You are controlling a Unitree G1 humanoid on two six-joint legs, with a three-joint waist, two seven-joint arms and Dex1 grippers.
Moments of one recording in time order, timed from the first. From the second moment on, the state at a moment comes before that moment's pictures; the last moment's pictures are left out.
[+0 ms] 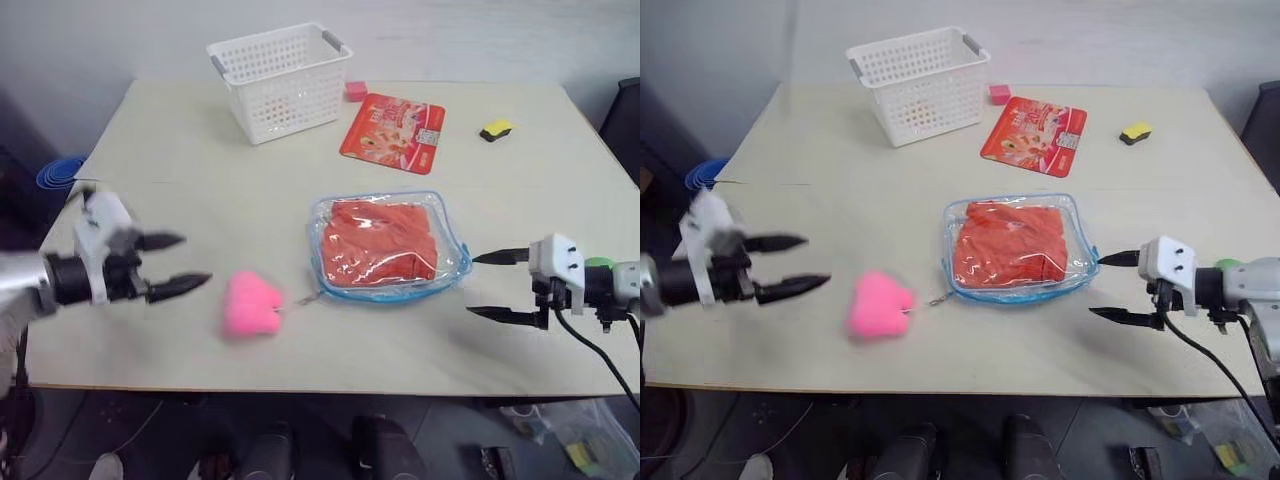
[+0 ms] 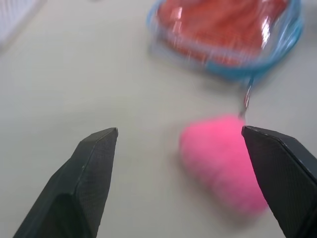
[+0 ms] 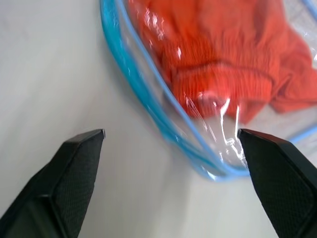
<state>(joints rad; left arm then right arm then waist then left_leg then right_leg) -0.45 0.96 0.29 -0.46 -0.58 0.88 -0.92 -0.19 -1.04 -0.20 -0.06 0.52 0.26 1.29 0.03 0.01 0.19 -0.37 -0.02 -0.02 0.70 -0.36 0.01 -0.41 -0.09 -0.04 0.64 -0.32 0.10</state>
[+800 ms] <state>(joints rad) -0.70 0.51 -0.56 -0.17 0.11 0.39 -0.80 0.12 -0.88 -0.33 -0.47 0.69 0.56 0.95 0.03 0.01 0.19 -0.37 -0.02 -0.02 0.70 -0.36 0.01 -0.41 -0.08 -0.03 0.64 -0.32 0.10</state>
